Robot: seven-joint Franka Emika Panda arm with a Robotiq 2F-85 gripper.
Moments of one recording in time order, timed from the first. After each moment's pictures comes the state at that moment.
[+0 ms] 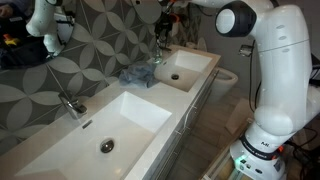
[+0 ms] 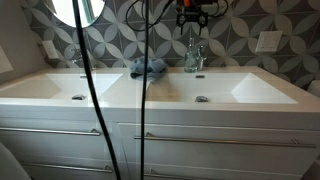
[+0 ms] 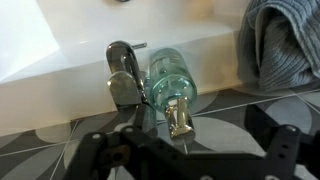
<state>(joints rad) -0.21 0.61 -0.03 -1.07 0.13 1.88 -0.30</state>
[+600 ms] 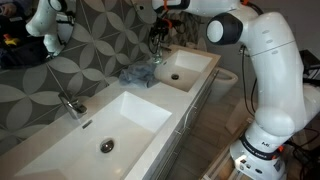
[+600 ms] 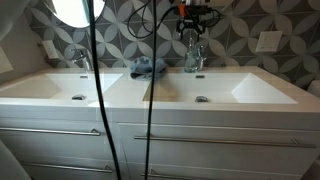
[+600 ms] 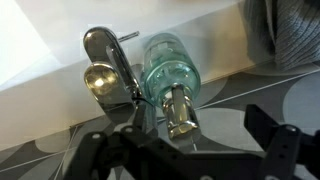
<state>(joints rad) -0.18 0.74 -0.04 -0.95 0.13 1.91 -0.16</state>
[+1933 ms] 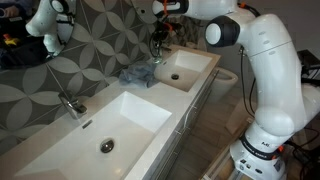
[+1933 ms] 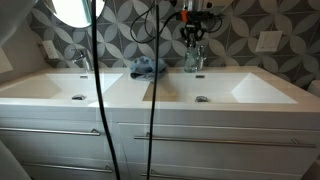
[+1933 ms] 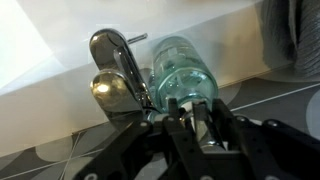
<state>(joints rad) -0.19 0.77 -0.05 -0.95 0.12 1.94 -0.18</state>
